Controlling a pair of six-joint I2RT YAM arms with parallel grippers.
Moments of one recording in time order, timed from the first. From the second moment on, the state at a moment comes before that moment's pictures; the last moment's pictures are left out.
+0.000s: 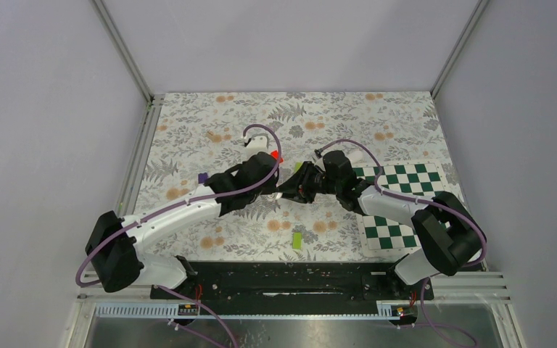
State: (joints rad) left arm -0.89 1.33 1.02 -0.42 -0.43 -0.72; right arm 0.65 1.51 0.73 0.30 -0.53 1.35
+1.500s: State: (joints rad) left arm -0.96 1.29 0.97 -0.32 -0.52 -0.63; right arm 0.65 1.50 0.73 0.30 -0.54 1.38
